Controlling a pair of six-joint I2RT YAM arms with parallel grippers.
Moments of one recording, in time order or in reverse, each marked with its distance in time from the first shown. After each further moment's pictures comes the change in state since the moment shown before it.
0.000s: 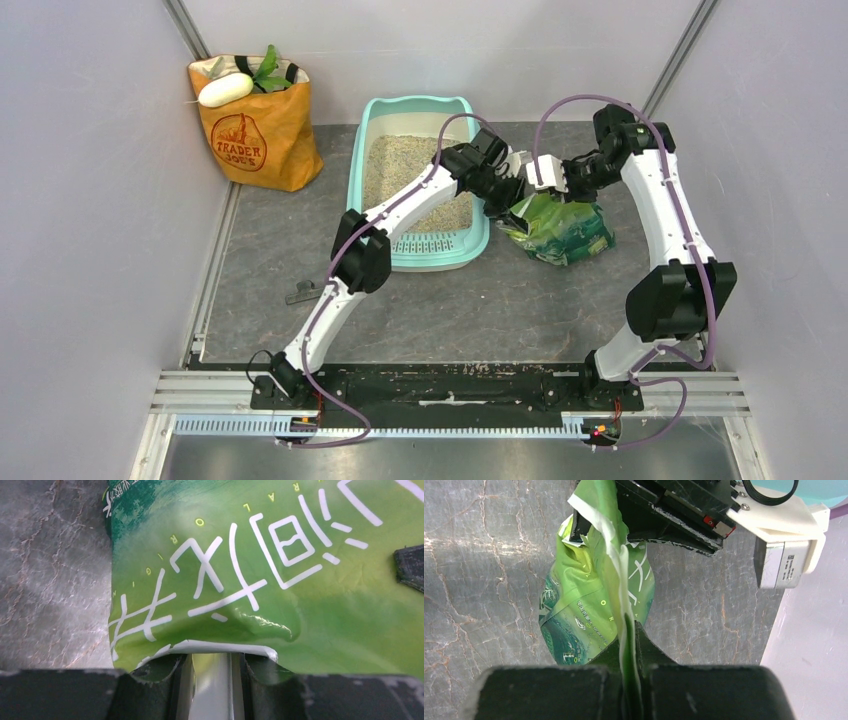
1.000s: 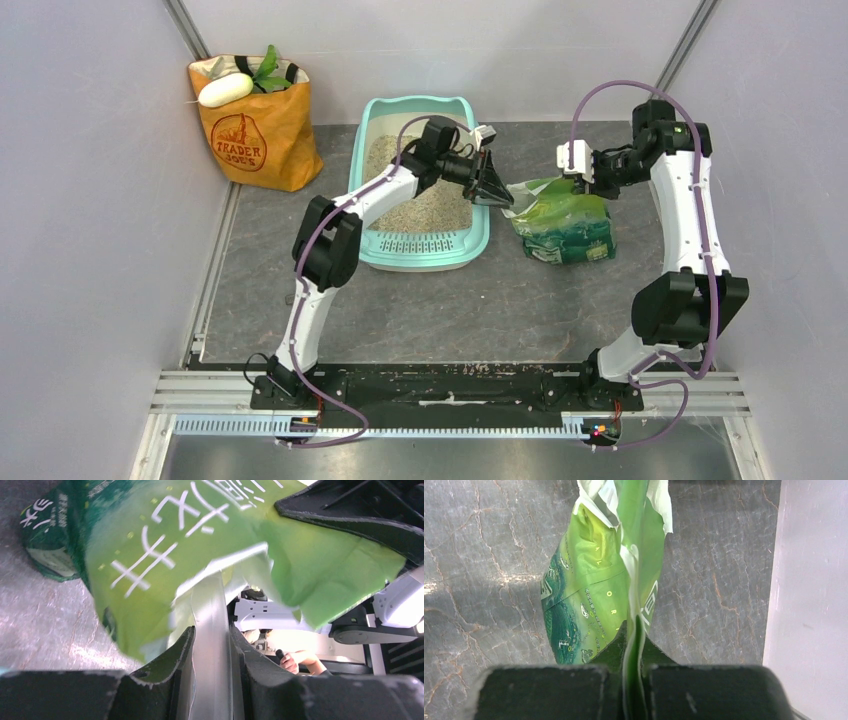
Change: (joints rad) left arm 0.161 -0.225 -0.527 0.781 0.402 -0.493; right arm -0.151 -0.032 0.038 -0.042 -0.122 0.009
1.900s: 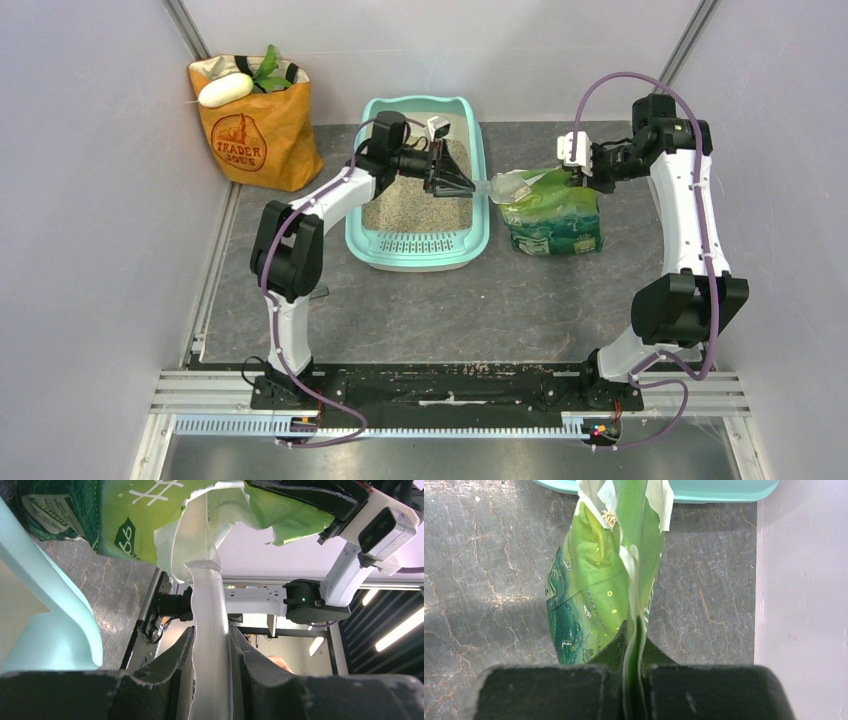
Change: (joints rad) left arm 0.157 -0.248 -0.313 0.133 0.078 -0.125; right arm 0.003 0.002 0.033 0.028 -0.075 0.049
